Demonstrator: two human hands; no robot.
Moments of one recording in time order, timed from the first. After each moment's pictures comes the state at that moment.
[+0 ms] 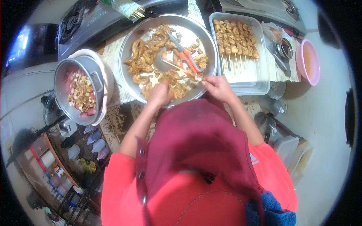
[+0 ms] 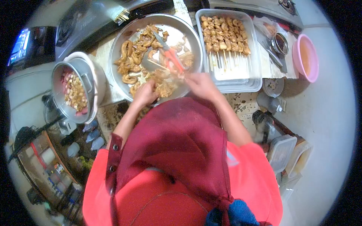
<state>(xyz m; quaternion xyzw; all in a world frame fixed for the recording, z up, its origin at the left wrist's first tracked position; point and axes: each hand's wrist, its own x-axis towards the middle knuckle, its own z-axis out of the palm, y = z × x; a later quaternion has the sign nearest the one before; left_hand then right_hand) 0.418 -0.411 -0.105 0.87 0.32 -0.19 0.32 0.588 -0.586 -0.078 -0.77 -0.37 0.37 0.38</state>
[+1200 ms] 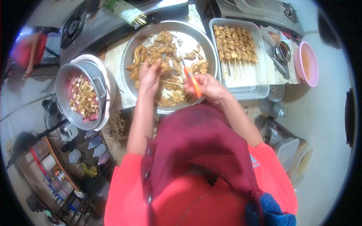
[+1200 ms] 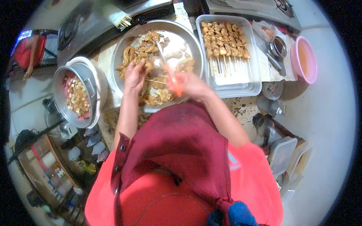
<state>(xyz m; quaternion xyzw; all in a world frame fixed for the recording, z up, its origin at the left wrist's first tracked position) 0.465 -0.354 -0.100 0.37 0.42 0.22 0.80 0.581 -0.542 -0.066 -0.51 -0.13 0.64 0.56</state>
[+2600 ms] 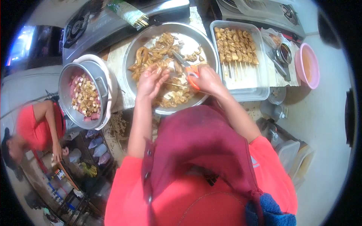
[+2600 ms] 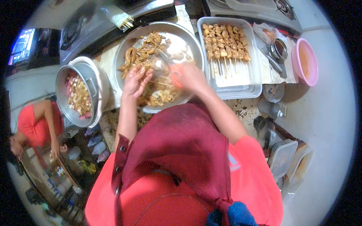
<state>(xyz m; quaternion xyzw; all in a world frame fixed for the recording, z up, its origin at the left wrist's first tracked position) 0.446 -0.360 -0.085 0.34 0.40 0.16 0.83 0.593 -0.517 -0.056 -0.84 -0.37 0.30 0.25</state>
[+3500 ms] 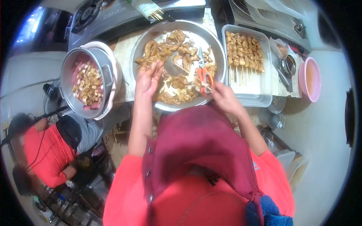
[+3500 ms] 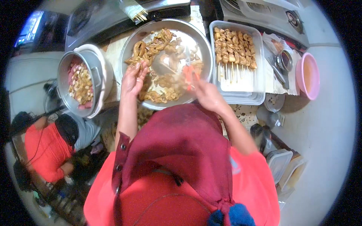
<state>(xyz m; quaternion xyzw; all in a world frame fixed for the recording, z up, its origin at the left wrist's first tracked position) 0.416 -0.344 -0.096 0.26 0.42 0.27 0.83 0.583 -0.578 -0.056 -0.76 -0.38 0.40 0.33</state>
